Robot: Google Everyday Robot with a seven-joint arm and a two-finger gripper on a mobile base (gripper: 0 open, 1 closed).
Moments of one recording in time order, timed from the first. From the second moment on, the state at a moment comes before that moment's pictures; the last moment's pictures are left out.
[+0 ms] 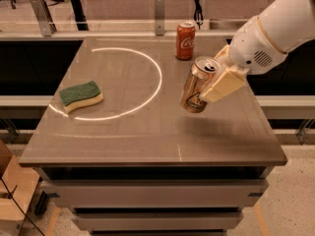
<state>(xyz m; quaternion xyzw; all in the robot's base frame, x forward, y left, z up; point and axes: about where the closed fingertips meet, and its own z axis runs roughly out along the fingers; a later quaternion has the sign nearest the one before) 0.515 -0.125 0.942 -0.61 0.74 0.12 0.27</state>
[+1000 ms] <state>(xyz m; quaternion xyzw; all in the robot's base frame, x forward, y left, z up) 0.577 -0.039 0.915 -0.64 0.70 0.12 0.28</state>
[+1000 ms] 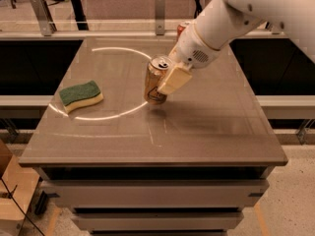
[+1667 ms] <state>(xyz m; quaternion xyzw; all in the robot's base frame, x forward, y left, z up) 0.604 0.032 0.899 -0.68 0.67 0.14 0.28</state>
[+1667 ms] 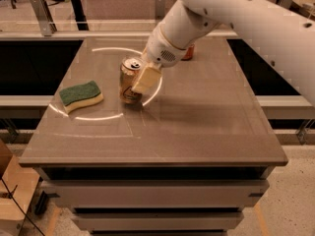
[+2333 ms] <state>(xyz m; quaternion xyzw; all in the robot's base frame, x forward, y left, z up) 0.609 0.077 0.891 -0.70 0.64 0.17 0.27</state>
